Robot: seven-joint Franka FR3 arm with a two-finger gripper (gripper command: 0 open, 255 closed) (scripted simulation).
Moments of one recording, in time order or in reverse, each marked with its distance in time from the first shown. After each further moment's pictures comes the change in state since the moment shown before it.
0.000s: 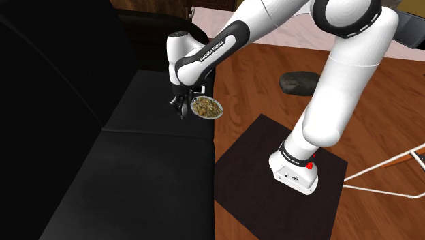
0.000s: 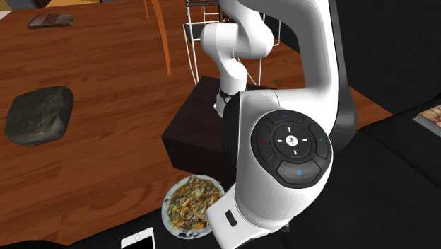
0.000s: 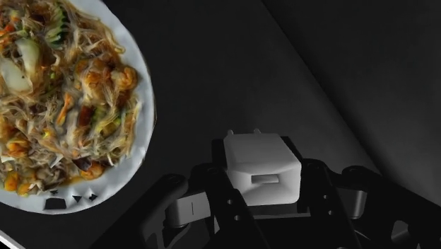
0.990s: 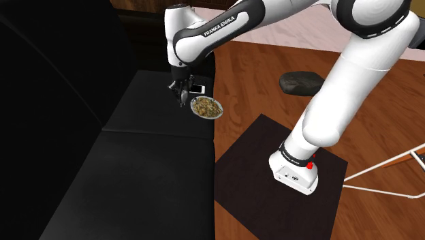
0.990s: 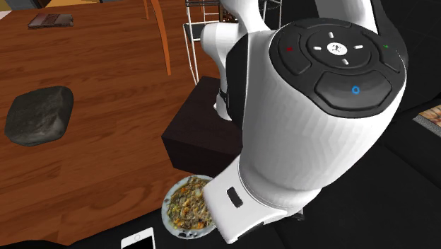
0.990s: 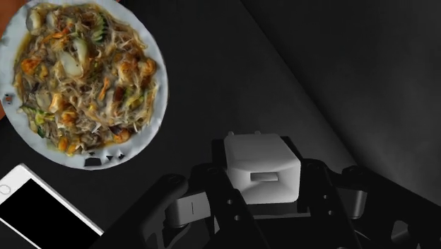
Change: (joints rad) arm -0.006 -0.130 0.006 0.063 0.035 -0.190 -0.020
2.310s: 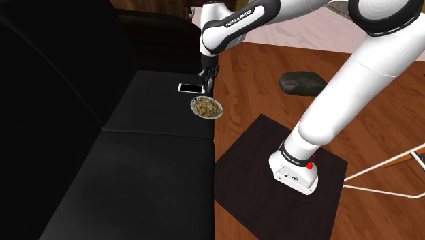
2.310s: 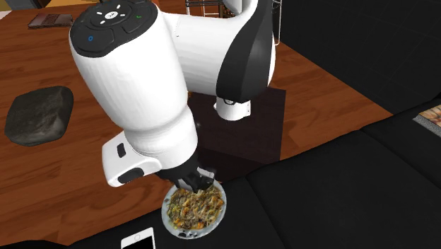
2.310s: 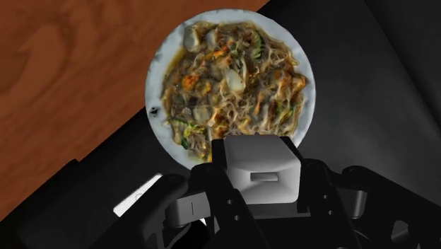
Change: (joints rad) arm -0.143 -0.117 -0.153 -0.144 0.002 0.021 -0.298
